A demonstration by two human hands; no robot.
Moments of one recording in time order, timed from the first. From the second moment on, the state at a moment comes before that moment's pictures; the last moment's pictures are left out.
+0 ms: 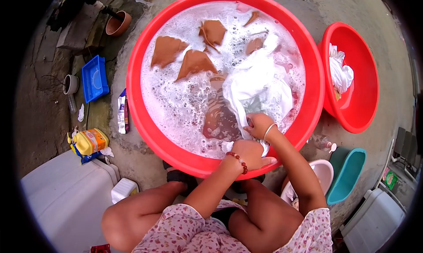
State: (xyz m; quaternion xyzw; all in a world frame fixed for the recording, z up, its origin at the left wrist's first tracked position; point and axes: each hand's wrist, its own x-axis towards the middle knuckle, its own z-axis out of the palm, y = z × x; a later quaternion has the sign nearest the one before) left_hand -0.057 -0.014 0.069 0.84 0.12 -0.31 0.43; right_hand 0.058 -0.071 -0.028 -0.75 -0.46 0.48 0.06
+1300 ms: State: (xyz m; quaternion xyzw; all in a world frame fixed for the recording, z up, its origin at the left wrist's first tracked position) left_hand -0.133 0.134 0.000 0.19 0.52 0.48 0.68; right_hand 0.139 -0.168 0.077 -0.93 -0.18 0.04 0.31
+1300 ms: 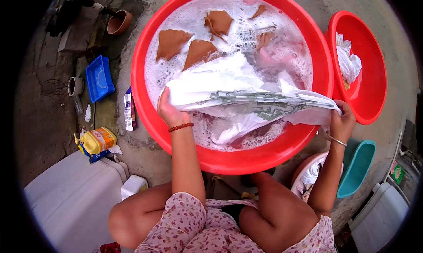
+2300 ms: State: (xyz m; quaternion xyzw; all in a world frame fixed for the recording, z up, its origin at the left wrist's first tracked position) left_hand -0.121 0.069 -0.045 0.81 0.42 0.09 0.40; right_hand 0.141 -0.111 0.022 -0.82 -0.47 0.19 0.28
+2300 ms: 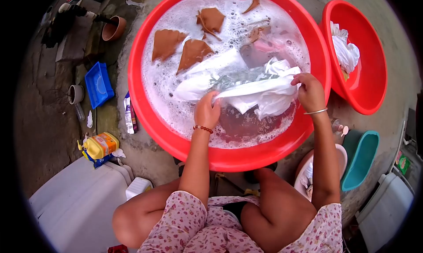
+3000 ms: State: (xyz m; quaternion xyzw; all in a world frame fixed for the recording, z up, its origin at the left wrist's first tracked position) left_hand -0.083 0.062 0.009 0.32 0.32 0.07 0.89; right_hand 0.030 -0.079 -0.024 -0.74 -0.36 0.40 0.41
